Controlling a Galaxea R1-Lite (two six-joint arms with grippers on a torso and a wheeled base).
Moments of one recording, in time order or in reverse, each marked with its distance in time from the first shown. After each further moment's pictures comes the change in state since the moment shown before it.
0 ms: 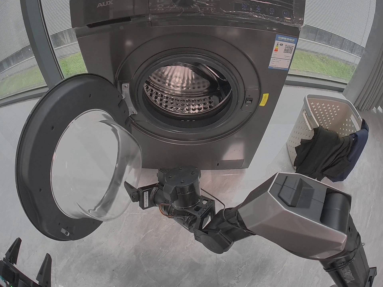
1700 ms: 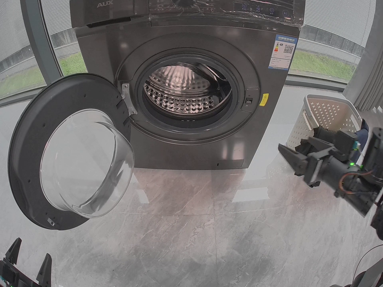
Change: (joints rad) left arm 0.000 0.000 0.000 0.001 0.000 0.000; right arm -0.343 -1.067 0.987 0.000 -0.071 -0.202
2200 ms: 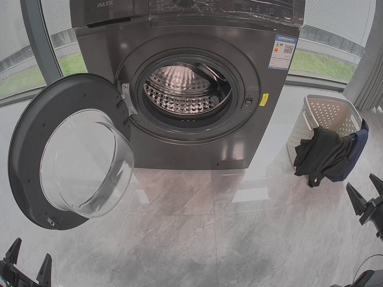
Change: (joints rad) left arm 0.000 0.000 0.000 0.000 -0.001 0.000; right arm -0.336 -0.561 0.423 0.104 0.045 -0.105
